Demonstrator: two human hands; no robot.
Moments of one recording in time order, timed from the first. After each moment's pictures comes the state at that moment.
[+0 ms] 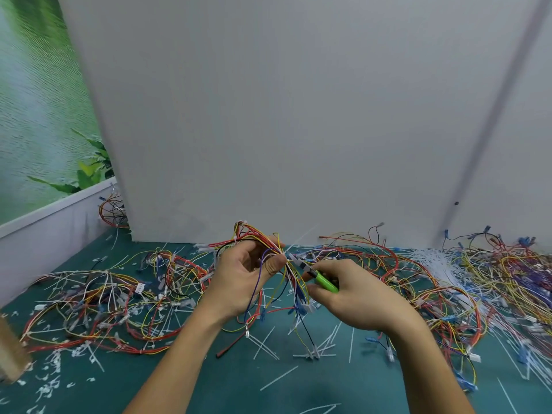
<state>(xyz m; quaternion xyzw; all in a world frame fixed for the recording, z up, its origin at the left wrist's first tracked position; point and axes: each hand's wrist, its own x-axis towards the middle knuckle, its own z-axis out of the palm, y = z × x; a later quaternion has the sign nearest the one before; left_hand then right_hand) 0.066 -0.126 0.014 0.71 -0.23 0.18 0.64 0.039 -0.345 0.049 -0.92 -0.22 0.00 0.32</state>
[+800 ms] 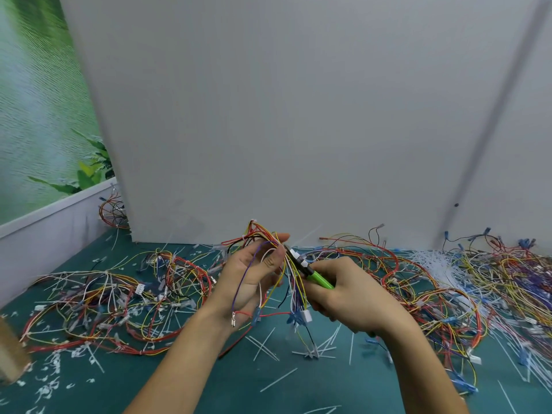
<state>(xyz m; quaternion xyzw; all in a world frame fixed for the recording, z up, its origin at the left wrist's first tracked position) 0.060 -0.145 0.020 0.54 -0.16 0.01 0.82 0.034 -0.336 0.052 -0.89 -0.22 0.02 0.41</state>
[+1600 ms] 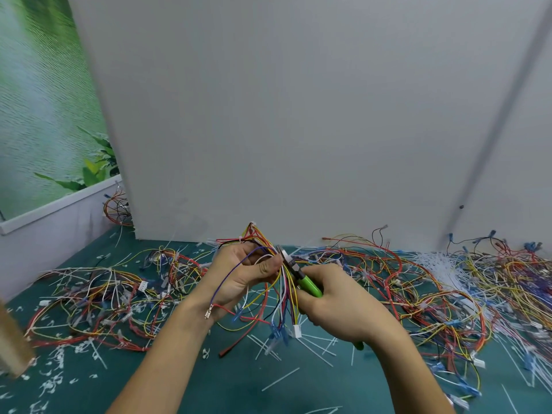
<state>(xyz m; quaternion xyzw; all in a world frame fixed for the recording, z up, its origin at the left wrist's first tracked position) 0.065 -0.119 0.024 0.60 -0.16 0.00 0.78 0.026 -0.315 0.050 -0.90 -0.21 0.03 0.38</state>
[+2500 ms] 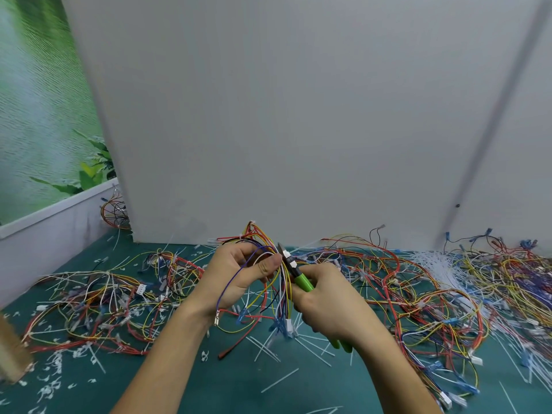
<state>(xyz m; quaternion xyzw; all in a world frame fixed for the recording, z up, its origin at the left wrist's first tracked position) 0.065 -0.113 0.028 0.71 -0.20 0.08 0.67 0.026 -0.299 0.047 -0.90 -0.12 0.00 0.42</state>
